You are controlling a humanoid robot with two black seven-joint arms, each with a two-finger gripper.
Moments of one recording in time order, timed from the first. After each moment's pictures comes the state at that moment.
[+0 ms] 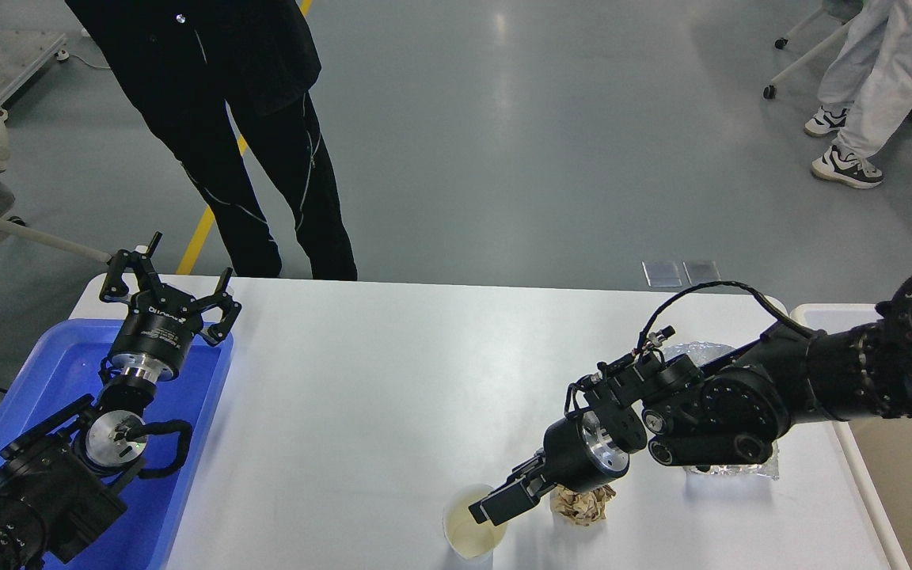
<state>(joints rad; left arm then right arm) -0.58 0.33 -0.75 -0.45 -0.16 -0.64 -0.52 1.40 -0.13 -0.79 1.18 -0.93 0.06 0.44</state>
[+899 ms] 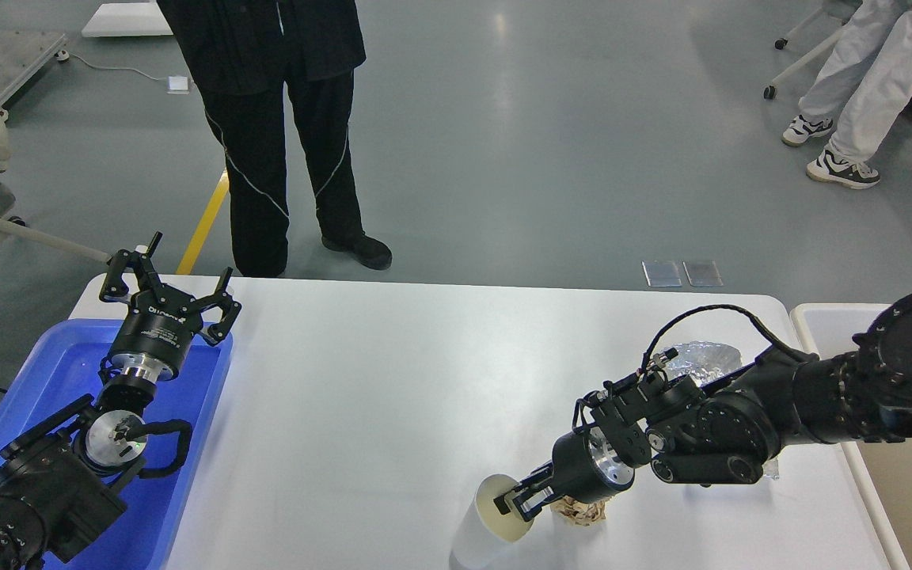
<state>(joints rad) -0.58 0.33 -0.75 -0.45 -0.16 -0.64 -0.52 1.30 -0.10 -0.82 1.08 -0.96 0.02 0.45</state>
